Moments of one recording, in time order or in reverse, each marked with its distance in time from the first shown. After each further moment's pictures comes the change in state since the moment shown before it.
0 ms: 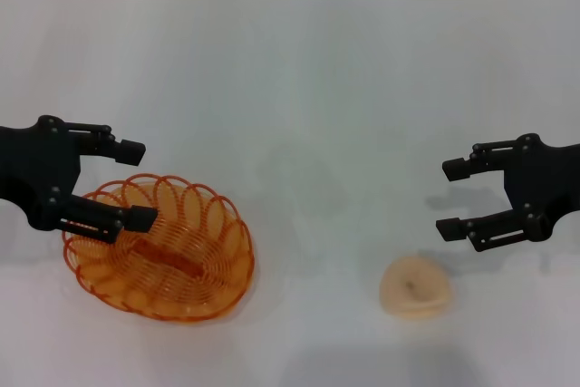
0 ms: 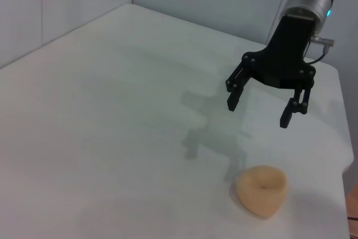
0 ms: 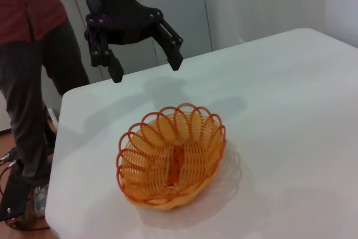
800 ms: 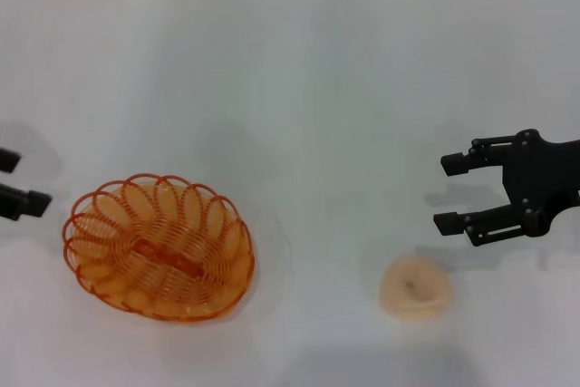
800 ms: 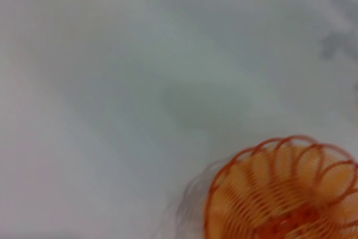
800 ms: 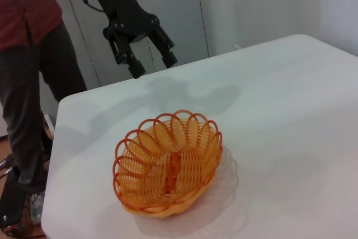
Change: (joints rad) left arm -0.056 0.064 -0.082 0.098 0.367 0.002 -0.283; right arm -0.001 0.002 0.000 0.001 0.016 0.009 0.000
